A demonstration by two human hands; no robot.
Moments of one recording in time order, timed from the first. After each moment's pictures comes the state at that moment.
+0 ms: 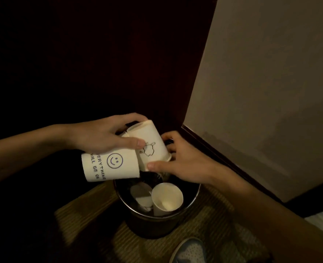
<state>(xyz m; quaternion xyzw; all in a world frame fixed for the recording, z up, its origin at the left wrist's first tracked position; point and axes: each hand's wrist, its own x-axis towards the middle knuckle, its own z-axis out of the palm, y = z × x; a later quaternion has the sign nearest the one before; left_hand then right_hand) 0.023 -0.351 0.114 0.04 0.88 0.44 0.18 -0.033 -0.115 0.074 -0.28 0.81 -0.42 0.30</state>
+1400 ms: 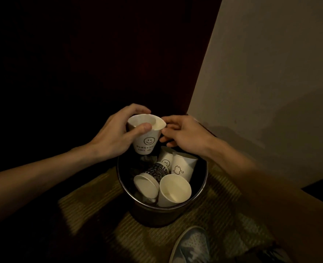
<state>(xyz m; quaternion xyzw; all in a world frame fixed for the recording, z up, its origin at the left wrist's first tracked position) 0.012 -0.333 0.043 0.03 0.89 0.43 -0.16 -0.056 -0.143 0.079 -0.23 0.80 -0.47 0.27</state>
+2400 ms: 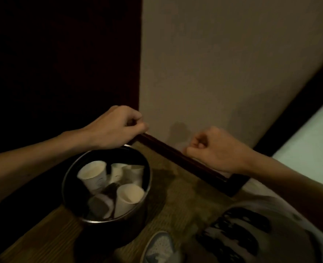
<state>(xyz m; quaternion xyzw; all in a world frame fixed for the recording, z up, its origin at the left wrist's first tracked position) -0.024 -0.263 0.118 0.17 0.93 0.32 -0.09 -0.020 -0.003 0.148 -0.22 0.94 -0.25 0.11</state>
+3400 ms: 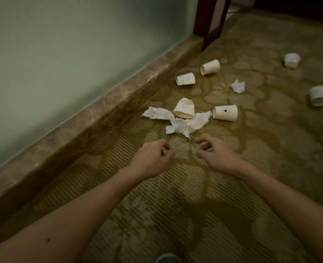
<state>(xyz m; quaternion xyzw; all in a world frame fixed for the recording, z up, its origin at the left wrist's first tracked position) 0.271 0.554 -0.079 0.67 0.68 0.15 0.26 0.477 0.591 -0.064 0.59 0.68 -0.40 -0.13</state>
